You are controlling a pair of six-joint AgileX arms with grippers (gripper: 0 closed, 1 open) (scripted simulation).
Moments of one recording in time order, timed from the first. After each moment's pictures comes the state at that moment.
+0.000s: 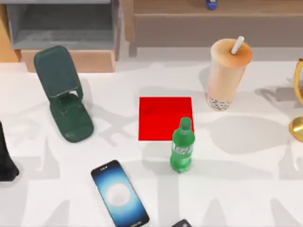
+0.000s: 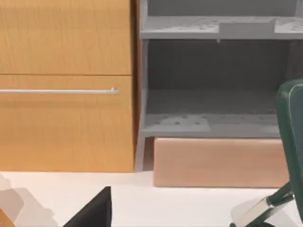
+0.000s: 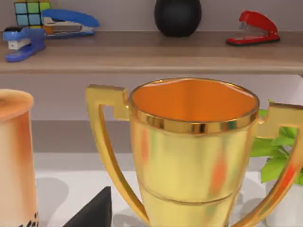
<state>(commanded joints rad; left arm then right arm) 0.00 0.00 0.00 0.00 0.00 0.00 0.00 0.00 0.00 0.00 0.00 0.00</state>
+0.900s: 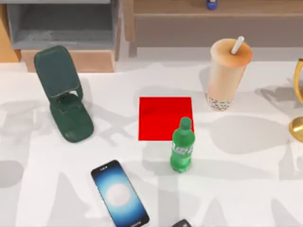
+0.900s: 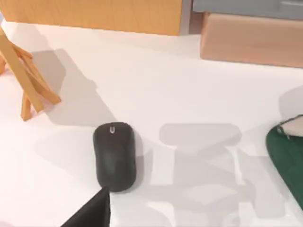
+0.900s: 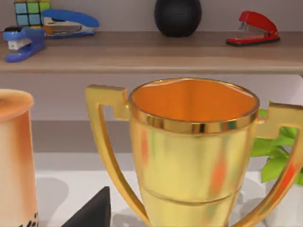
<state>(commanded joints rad) 0.11 0.91 0.80 -0.54 0.00 0.01 0.00 0.00 0.00 0.00 0.00 0.00</state>
